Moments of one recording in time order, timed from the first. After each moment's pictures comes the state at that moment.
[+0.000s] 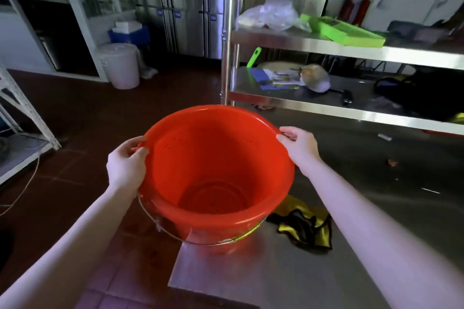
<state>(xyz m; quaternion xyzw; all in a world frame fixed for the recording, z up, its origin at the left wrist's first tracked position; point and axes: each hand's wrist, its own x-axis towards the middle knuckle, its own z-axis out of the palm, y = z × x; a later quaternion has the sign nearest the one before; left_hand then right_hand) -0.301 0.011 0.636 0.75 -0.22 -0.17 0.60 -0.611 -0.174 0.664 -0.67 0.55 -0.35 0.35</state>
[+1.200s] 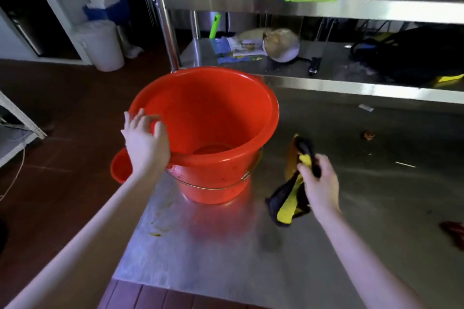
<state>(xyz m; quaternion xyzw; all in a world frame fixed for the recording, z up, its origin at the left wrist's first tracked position) -0.488 -0.108 0.641 0.80 -0.36 -0.02 0.47 -0.809 -0.181 0.564 -0.60 0.58 -0.45 0.32</state>
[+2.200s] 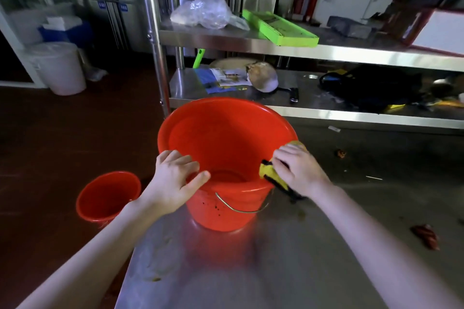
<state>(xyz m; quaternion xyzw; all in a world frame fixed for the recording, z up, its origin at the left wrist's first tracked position) -0.452 -0.121 0.629 0.59 -0.75 0.05 0.29 -0.751 -0.212 0.665 -0.89 0.40 -0.22 0.00</state>
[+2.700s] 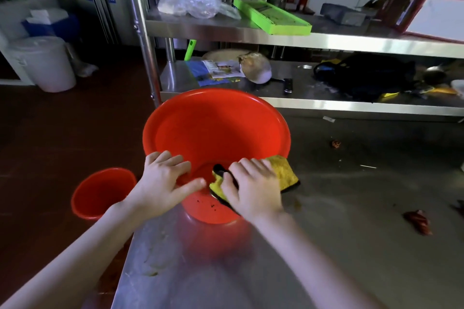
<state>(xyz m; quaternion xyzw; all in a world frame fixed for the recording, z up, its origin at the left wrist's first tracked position) -0.452 -0.110 0.628 0.58 -0.77 0.07 0.26 -0.671 -0.135 0.638 -0.83 0.43 -0.35 -0.09</state>
